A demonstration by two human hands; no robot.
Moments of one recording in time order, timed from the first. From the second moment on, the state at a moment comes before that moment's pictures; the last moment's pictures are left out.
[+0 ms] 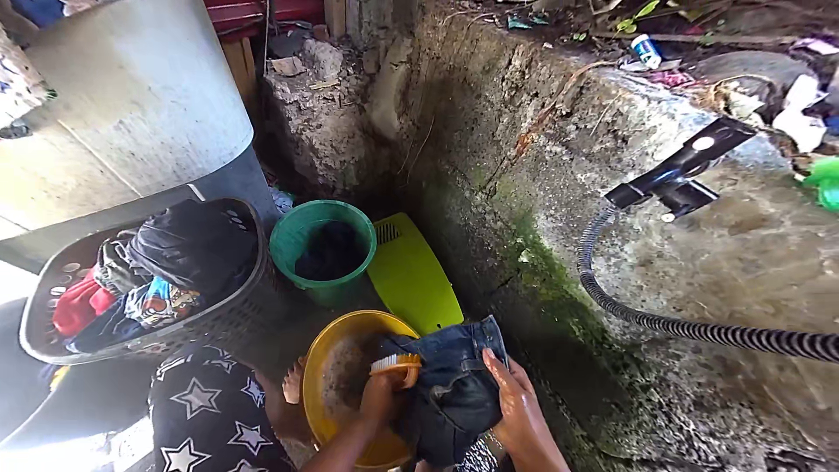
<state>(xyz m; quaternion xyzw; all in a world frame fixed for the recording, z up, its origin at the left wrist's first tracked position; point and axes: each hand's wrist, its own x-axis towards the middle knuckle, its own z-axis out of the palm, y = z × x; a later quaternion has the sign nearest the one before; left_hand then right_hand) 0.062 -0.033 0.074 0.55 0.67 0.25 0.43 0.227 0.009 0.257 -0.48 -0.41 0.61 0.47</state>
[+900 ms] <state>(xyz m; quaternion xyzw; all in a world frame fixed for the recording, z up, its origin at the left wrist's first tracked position) 0.041 -0.039 0.088 0.63 0.65 0.14 0.41 0.265 -0.039 0.295 -0.48 -0.57 0.53 0.41</state>
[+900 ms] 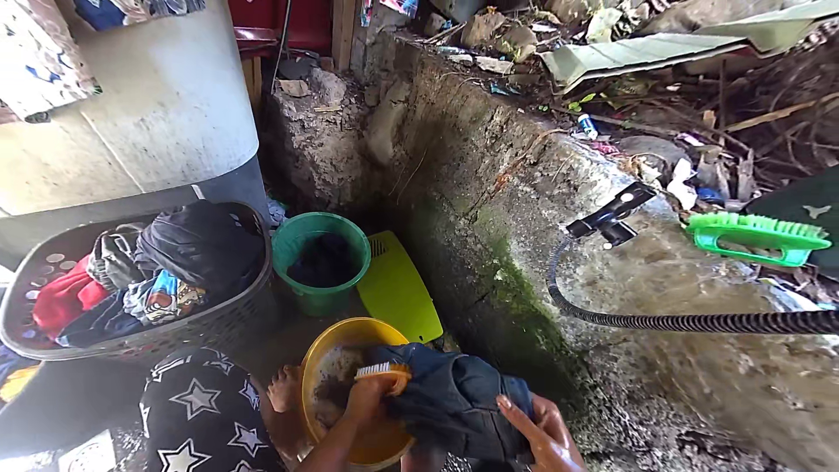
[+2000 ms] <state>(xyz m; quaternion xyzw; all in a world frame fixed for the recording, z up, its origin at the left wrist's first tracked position) -0.025 -0.060 0.159 0.38 0.76 0.34 0.41 0.305 -0.016 0.134 -0.67 -0.52 0.49 0.21</state>
